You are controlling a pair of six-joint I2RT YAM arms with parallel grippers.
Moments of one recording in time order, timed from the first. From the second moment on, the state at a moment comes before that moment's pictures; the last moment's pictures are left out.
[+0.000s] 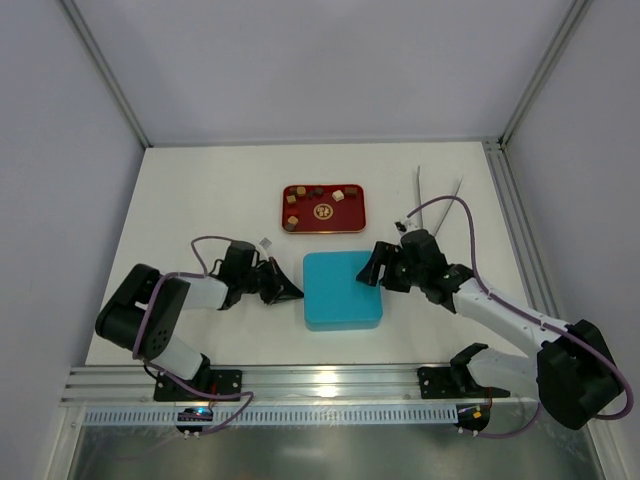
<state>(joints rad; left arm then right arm) -0.41 1.55 0.43 0.34 0.61 -0.96 0.55 1.12 0.57 -0.18 -0.17 0.71</state>
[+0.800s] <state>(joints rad) -0.45 1.55 0.45 0.27 0.58 -0.94 0.61 1.27 0.66 -0.23 -0.05 0.66</state>
